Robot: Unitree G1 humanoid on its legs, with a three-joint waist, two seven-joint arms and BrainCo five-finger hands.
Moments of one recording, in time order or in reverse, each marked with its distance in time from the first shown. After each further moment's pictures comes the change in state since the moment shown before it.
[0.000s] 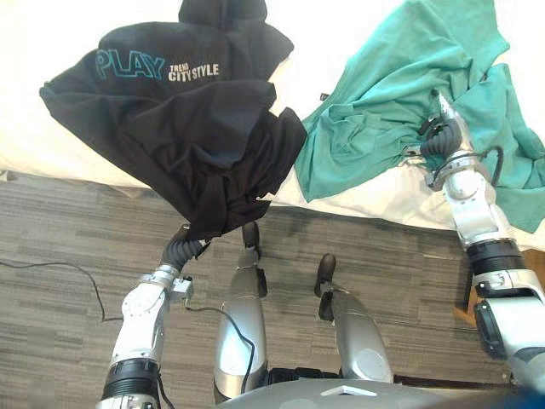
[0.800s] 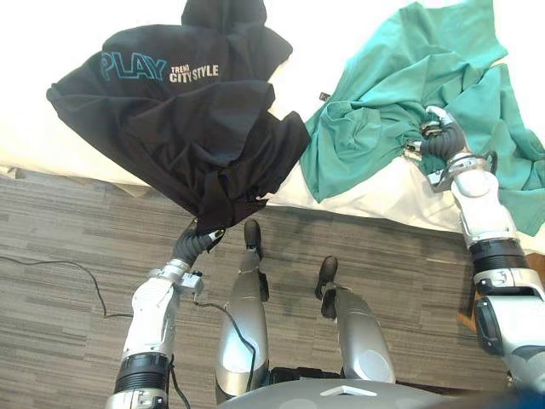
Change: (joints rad) left arm -0.005 -0.070 -0.048 -0.025 -0.029 0.002 -0.054; right arm 0.080 0.108 -0.070 0.112 0.327 -0.107 0.125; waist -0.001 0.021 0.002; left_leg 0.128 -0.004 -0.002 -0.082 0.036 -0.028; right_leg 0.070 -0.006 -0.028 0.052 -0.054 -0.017
